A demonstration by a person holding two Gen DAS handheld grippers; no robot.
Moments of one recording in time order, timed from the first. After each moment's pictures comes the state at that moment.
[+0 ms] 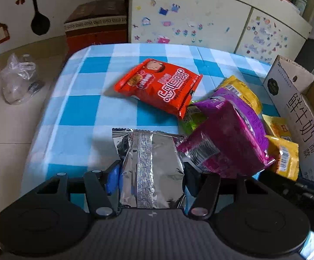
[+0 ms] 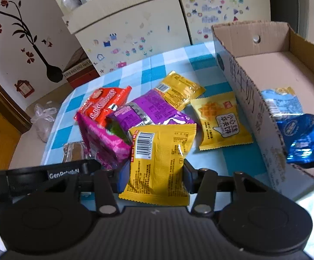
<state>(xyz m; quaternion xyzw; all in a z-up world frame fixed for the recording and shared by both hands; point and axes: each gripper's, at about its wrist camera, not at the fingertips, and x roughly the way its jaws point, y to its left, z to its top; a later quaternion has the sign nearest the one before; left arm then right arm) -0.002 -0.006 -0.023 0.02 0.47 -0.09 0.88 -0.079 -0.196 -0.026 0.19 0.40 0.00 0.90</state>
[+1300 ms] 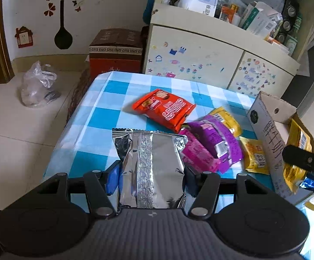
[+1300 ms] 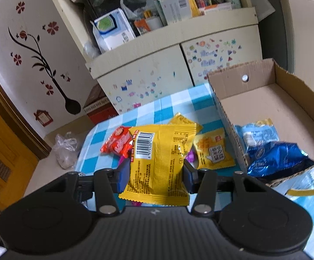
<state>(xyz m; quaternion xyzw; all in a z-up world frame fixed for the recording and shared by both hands) -0.071 0.010 0.027 -0.04 0.40 -0.07 0.91 -0.131 -0.218 0.038 0.22 0.31 0.01 0.93</state>
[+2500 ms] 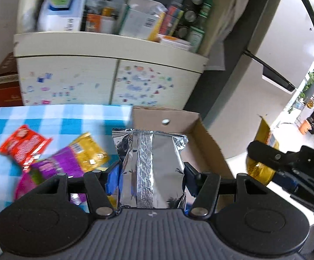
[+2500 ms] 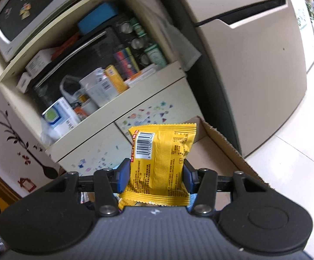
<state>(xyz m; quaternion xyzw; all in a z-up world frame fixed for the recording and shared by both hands) -0.053 -0.187 0.078 -0.04 0.38 -0.25 0.89 -0.161 -0.371 0.089 0.31 0.23 -0.11 0.92</state>
